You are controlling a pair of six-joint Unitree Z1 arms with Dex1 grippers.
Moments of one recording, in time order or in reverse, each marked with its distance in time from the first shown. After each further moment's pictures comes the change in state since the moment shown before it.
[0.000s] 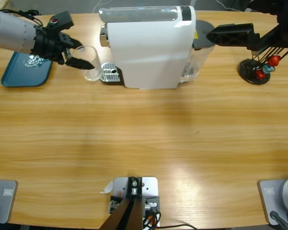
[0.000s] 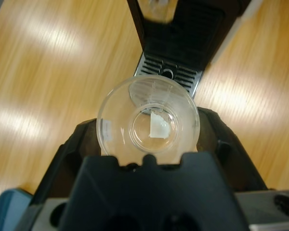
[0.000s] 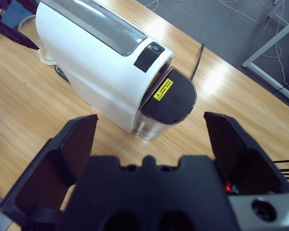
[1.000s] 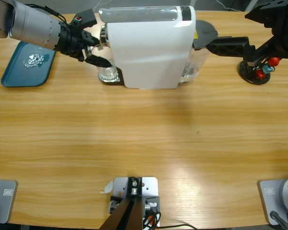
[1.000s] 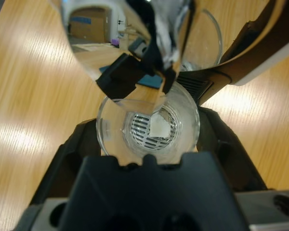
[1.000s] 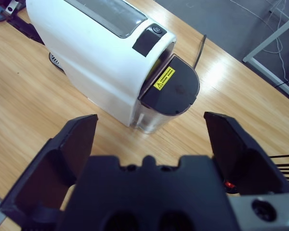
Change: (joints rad) arm 0 -0.080 0.096 -0.106 0.001 0.002 -0.019; arm 1 -0.002 0.000 0.044 -0.015 0.000 0.000
